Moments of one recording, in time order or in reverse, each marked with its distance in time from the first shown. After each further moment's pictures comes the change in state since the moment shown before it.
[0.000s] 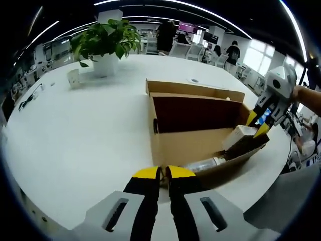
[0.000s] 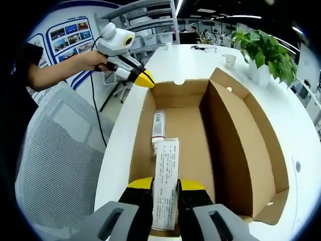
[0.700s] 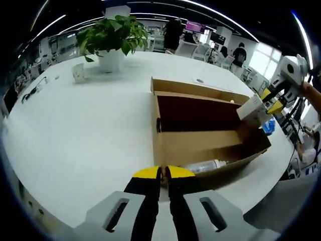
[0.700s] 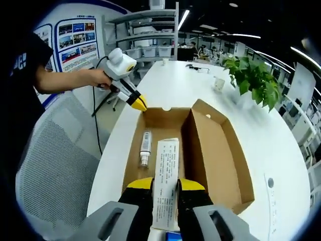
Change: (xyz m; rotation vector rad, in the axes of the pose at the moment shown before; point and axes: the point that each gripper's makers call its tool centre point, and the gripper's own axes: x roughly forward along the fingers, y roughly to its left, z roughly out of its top) left arm -0.001 0.001 0.000 -0.052 0.013 0.030; right arm -0.069 -0.022 0.030 -0.096 -0.102 -0.112
